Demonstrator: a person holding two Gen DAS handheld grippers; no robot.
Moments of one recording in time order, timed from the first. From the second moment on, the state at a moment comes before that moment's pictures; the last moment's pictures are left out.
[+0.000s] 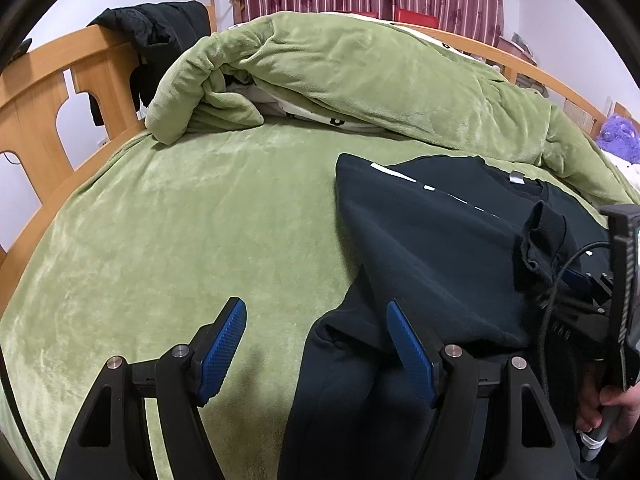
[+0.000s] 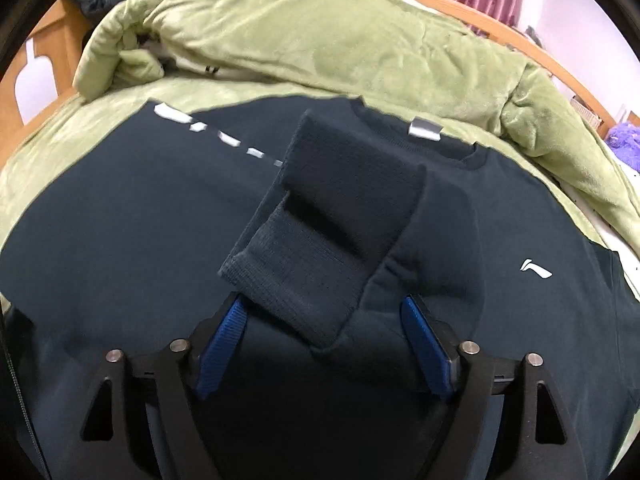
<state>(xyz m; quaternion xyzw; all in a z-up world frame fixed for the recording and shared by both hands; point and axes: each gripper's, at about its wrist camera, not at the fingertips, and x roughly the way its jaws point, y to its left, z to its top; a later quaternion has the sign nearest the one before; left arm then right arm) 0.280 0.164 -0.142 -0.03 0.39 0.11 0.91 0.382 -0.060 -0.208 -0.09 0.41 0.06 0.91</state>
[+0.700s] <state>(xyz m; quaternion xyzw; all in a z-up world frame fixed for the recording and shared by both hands) 0.265 0.154 -0.120 -0.05 0.37 0.09 0.92 0.317 -0.267 -0.168 0.08 0.44 -0.01 0.89</state>
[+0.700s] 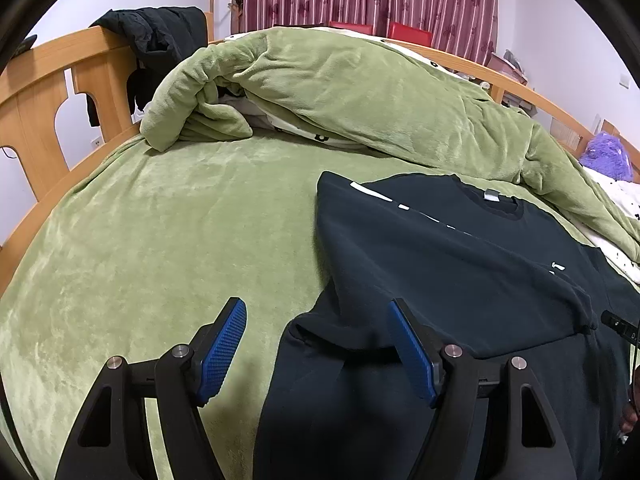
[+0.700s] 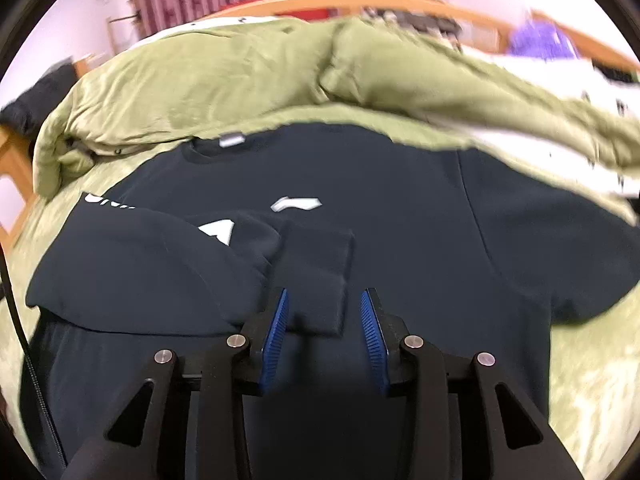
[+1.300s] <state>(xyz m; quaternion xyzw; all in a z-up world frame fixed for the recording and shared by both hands) 0.275 0.154 -0.133 -0.06 0.39 0.09 0.92 0.348 -0.259 -0.208 0.11 0.44 0.03 0.89</state>
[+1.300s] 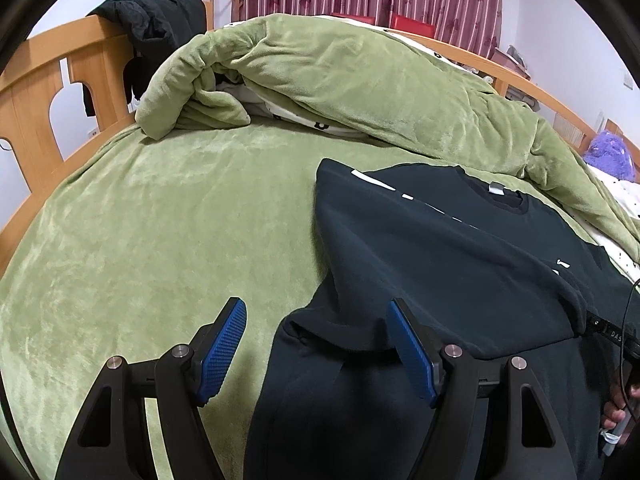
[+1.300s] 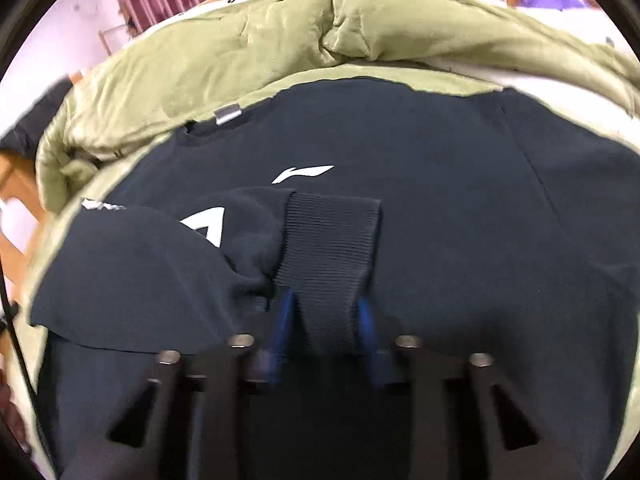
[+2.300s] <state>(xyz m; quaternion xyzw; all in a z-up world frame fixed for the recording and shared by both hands) 0.274 0.148 -0.130 -0.05 0.39 0.09 0.91 0.341 -0.295 -0.197 0.09 0.47 -0.04 0.88</state>
